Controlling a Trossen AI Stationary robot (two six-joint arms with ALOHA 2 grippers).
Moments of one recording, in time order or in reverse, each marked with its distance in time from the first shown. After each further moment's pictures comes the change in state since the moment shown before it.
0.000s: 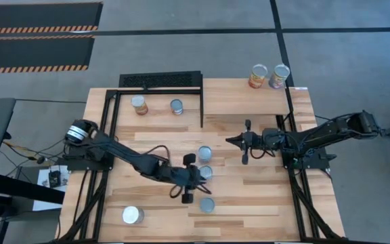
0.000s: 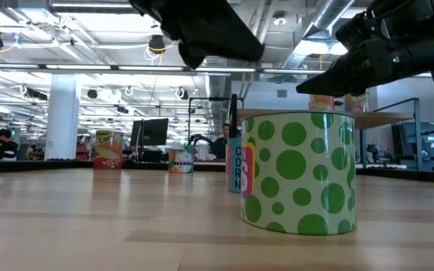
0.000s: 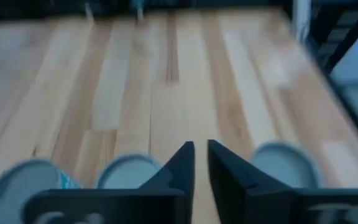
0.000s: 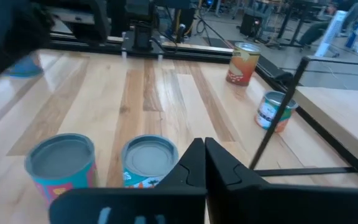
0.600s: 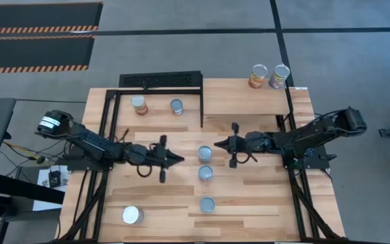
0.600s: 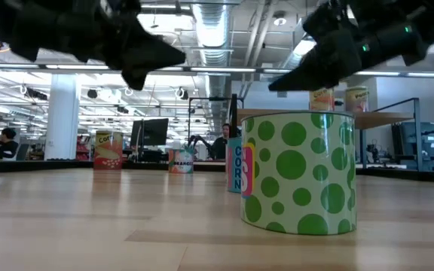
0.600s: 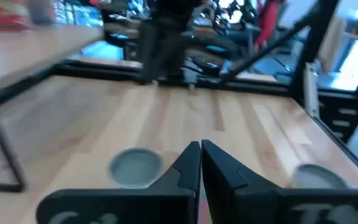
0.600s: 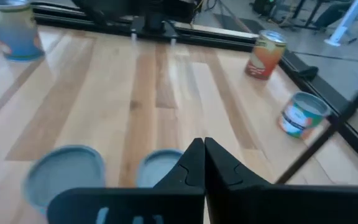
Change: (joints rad) left arm 0.119 -0.359 -0.694 0.758 -0.017 0.030; right arm 0.076 0.252 0.258 -0.132 0.028 -0.001
